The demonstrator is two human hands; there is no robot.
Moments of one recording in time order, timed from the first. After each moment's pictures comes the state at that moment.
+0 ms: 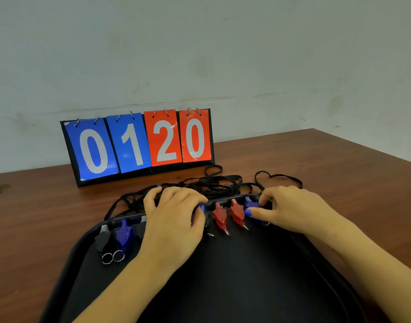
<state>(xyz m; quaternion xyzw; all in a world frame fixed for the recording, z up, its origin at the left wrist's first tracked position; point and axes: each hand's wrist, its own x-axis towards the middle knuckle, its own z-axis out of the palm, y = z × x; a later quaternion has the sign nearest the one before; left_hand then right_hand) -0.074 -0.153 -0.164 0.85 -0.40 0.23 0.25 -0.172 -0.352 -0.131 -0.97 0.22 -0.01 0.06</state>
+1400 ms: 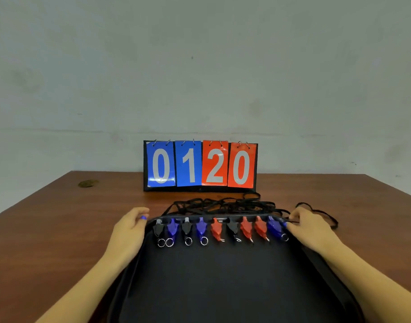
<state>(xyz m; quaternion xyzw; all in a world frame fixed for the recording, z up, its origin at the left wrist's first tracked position) -0.027 -0.019 -0.170 0.85 -0.09 0.10 0.50 -0.132 -0.366 -0.147 -0.94 0.28 -0.09 0.17</state>
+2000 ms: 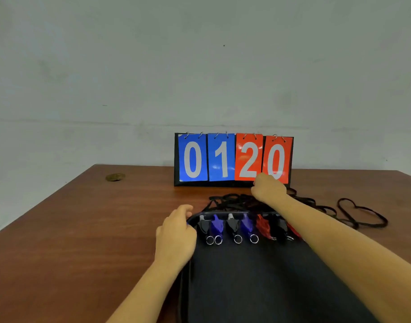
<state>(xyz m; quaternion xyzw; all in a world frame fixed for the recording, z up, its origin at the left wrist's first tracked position) -0.019 -0.013 -0.182 0.88 -0.13 0.10 0.44 0.023 -0.249 -0.133 -0.97 0.20 -0.11 0.11</state>
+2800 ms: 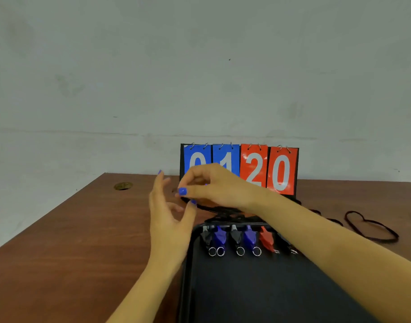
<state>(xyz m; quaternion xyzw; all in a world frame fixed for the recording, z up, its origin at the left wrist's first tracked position) -0.041 -0.007 -0.138 0.69 -0.18 0.27 0.65 -0.051 -0.120 -0.046 -0.87 -0.21 -0.02 0.45</state>
